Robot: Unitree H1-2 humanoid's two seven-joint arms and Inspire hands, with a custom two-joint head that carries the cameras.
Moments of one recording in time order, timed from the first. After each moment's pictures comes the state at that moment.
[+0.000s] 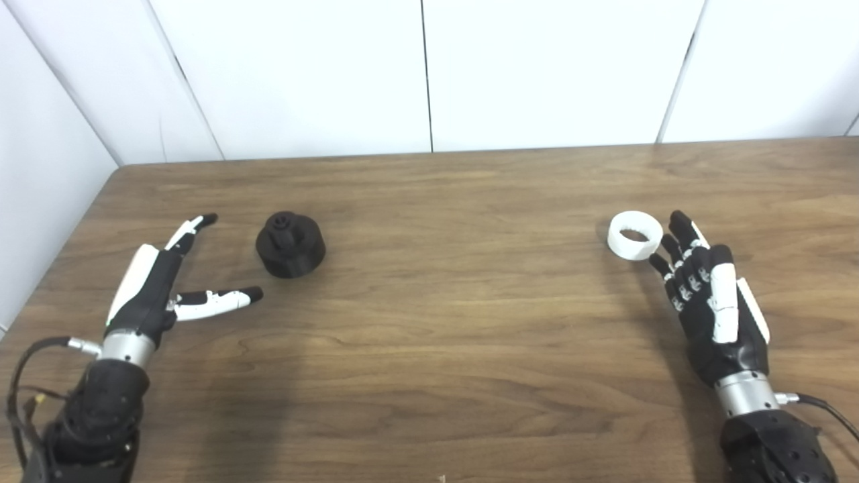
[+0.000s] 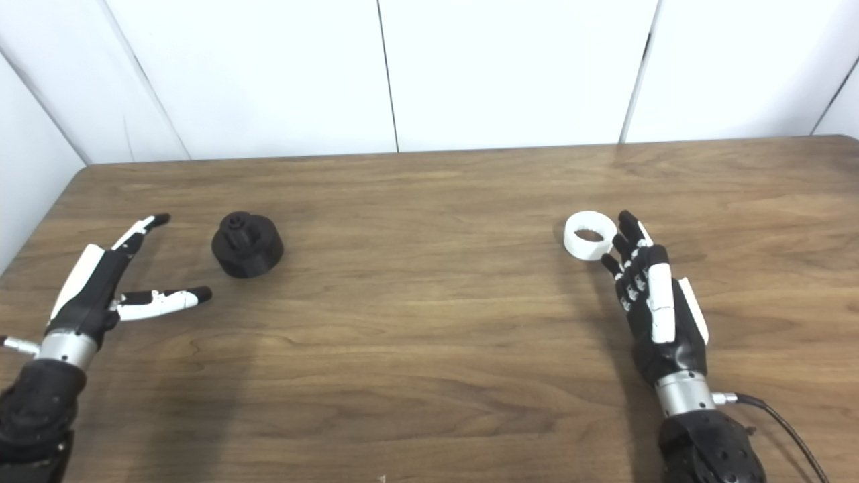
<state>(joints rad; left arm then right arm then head) -0.08 0.52 0.11 -0.07 0.29 0.22 -0.15 0.01 -0.15 -0.12 -0.12 0.25 0.00 0.12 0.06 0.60</state>
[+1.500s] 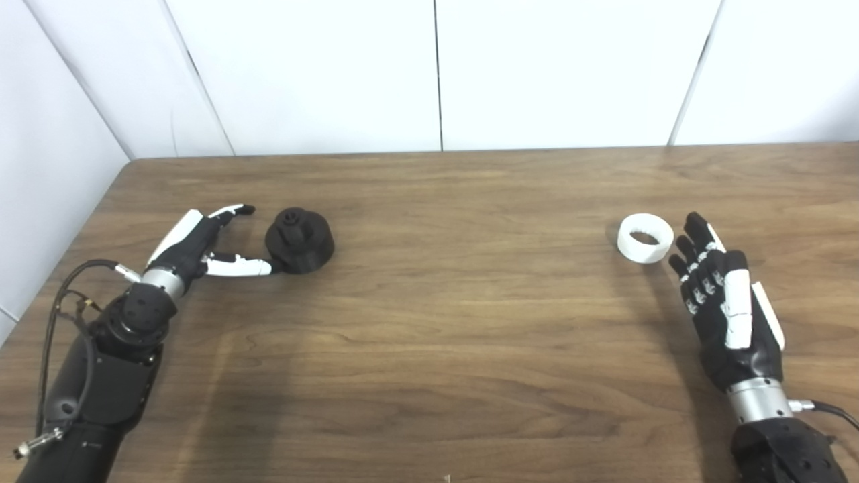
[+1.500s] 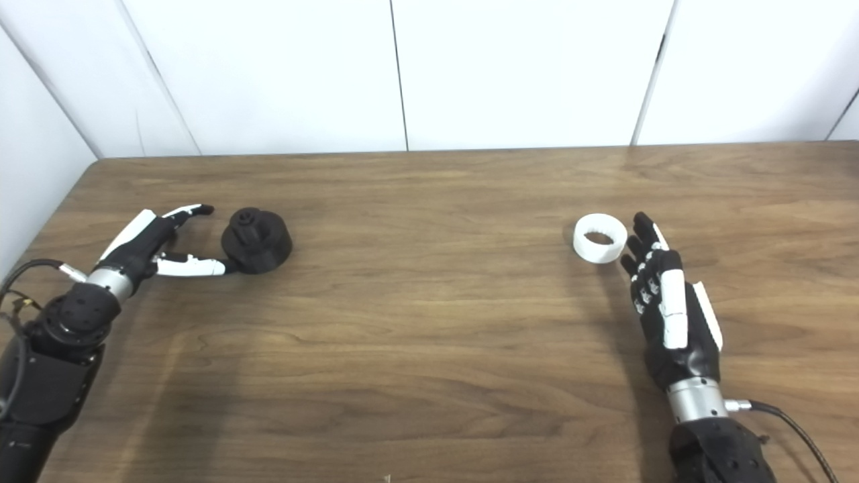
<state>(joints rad) -0.35 0.56 -0.05 0.29 0.31 0.22 -0.25 0.03 -0.15 -0.13 -0.13 0.23 -0.02 0.12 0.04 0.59</state>
